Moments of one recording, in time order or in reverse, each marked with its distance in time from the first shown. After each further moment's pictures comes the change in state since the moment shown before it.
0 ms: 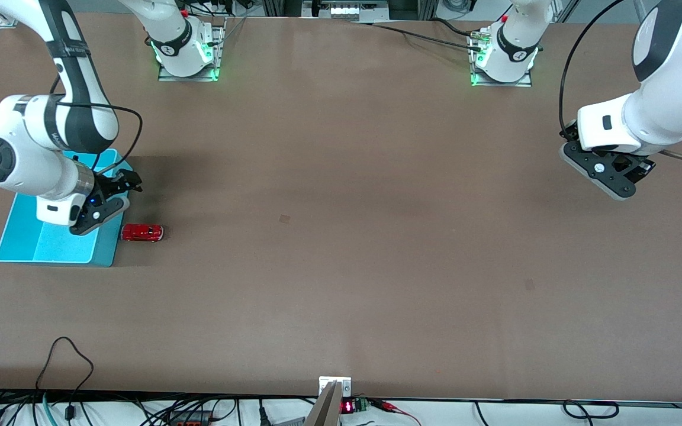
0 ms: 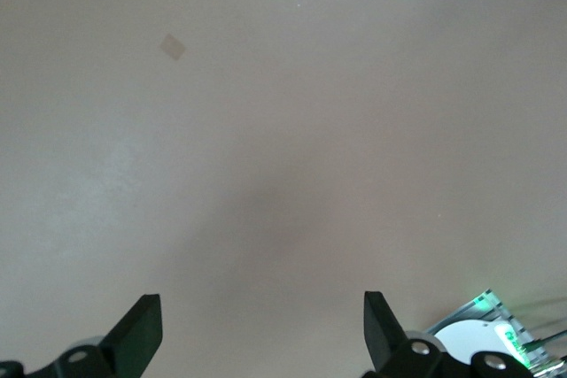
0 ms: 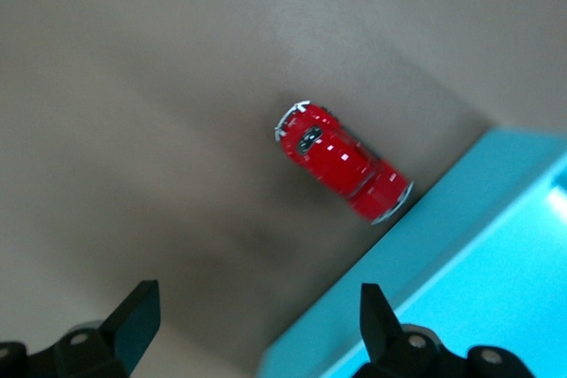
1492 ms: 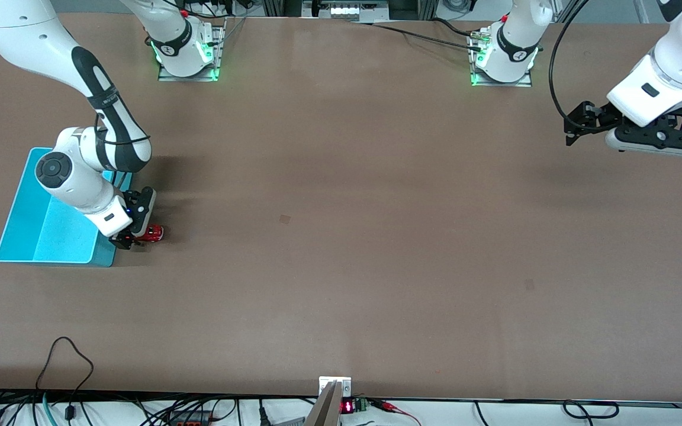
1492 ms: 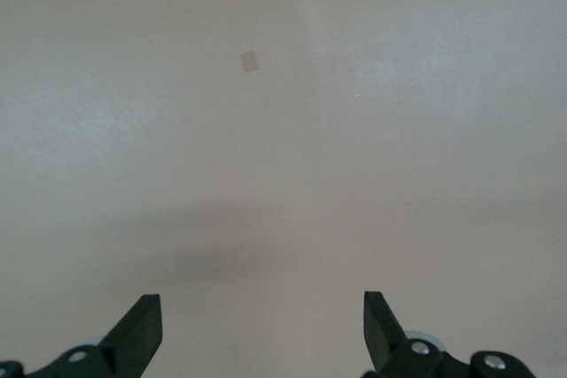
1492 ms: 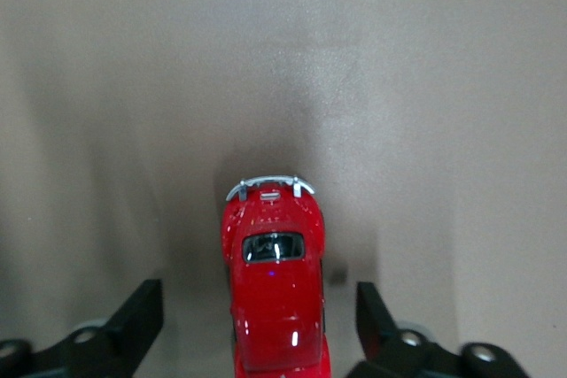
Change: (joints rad) left arm -0.551 -0.211 0.635 -0.150 -0.170 0.156 -0.489; right arm -0.073 0.219 0.054 -0.082 -0.057 0.487 -0.665
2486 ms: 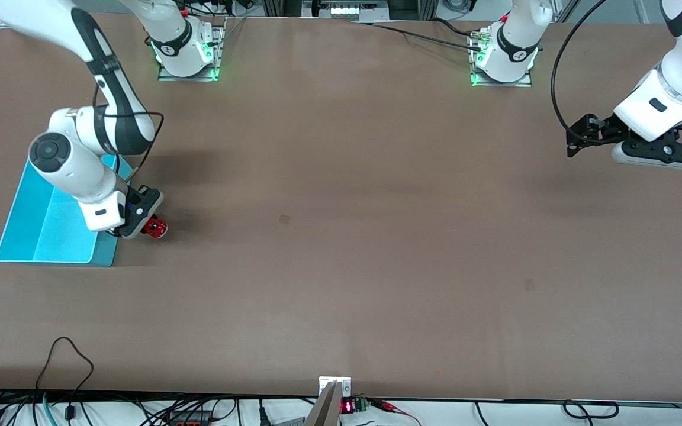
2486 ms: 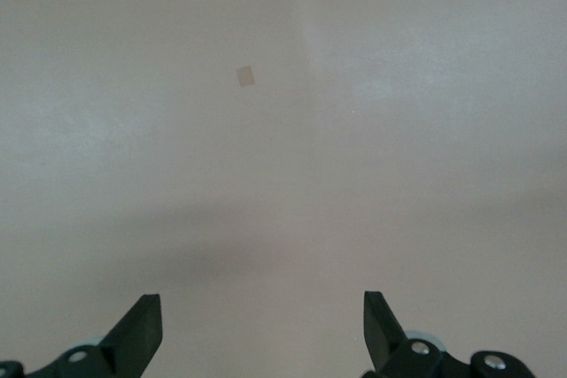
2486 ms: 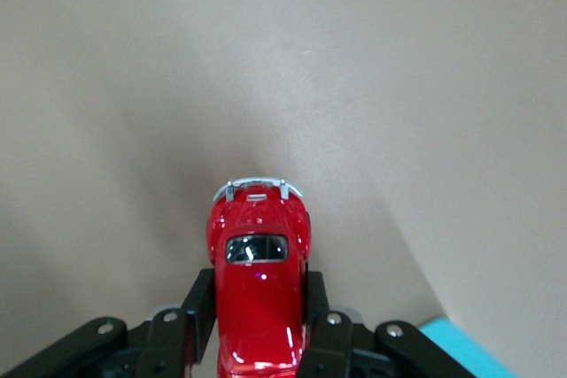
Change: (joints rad) left arm 0.001 0.043 -0.002 0.041 -0.007 0.013 0.000; right arm 0.060 -0.195 0.048 0.023 0.005 -0.211 0.550
